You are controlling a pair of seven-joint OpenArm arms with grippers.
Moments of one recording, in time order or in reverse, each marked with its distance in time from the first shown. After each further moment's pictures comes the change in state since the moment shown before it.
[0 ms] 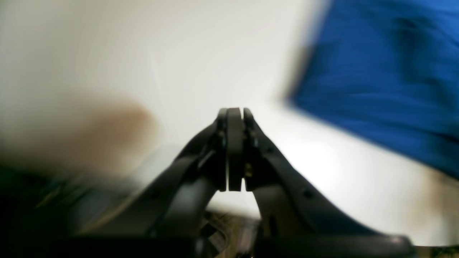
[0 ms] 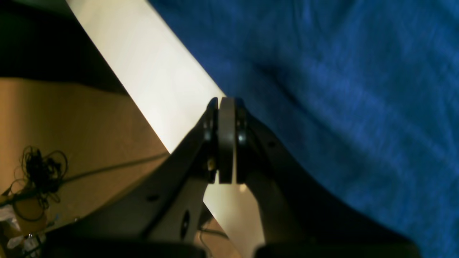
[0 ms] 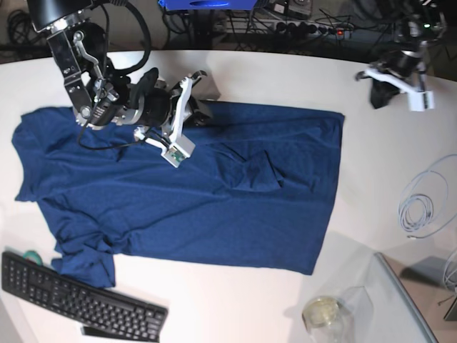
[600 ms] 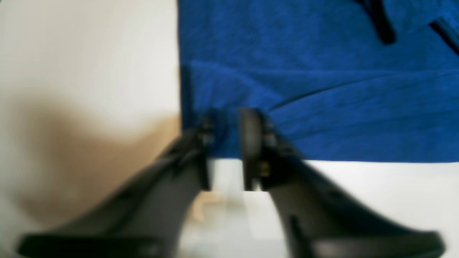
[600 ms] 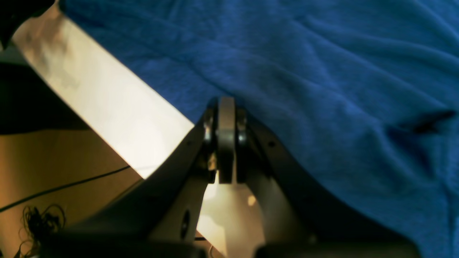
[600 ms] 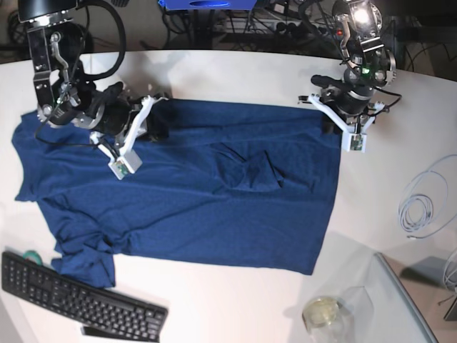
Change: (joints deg) left arm -13.0 8.1 10.5 -2.3 33.2 0.5 0.9; right arm -3.0 -0.1 14.8 0.1 0.3 0.0 0.3
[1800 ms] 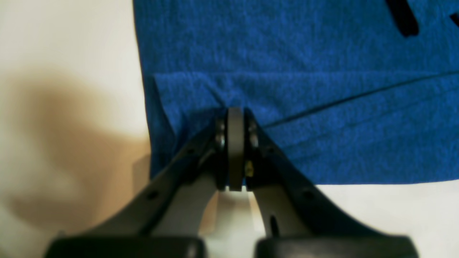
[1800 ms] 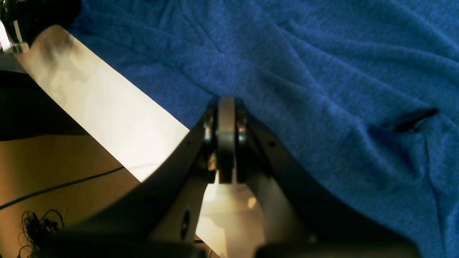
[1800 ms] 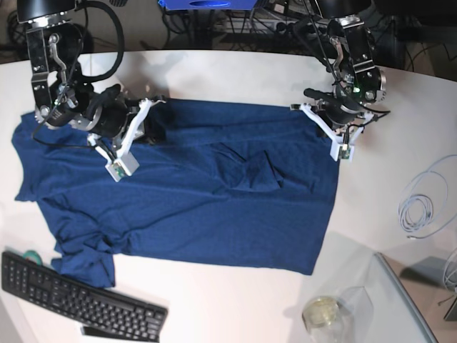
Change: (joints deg) left arm -7.3 -0.4 0.1 -11.0 3.8 -0.4 0.3; right arm 0.2 -0.1 0.7 0.0 0.0 0.0 0.0
